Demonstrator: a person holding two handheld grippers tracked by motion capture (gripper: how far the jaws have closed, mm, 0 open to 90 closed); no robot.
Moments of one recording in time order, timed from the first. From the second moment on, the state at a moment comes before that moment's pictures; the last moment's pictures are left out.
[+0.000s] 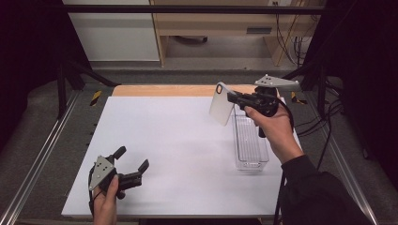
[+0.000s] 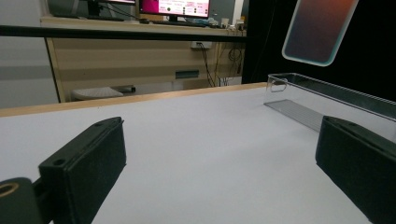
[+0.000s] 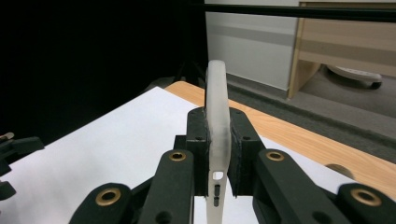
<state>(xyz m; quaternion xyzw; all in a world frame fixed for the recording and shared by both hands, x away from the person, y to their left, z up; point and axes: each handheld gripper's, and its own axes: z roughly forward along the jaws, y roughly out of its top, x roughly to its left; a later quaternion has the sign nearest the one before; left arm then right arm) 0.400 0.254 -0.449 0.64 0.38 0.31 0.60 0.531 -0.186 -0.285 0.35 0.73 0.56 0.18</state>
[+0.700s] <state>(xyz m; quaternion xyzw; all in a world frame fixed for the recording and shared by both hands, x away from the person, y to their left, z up) 0.409 0.256 -0.455 0.64 0.38 0.31 0.59 0.557 -0.238 -0.286 0.37 0.73 0.53 0.22</state>
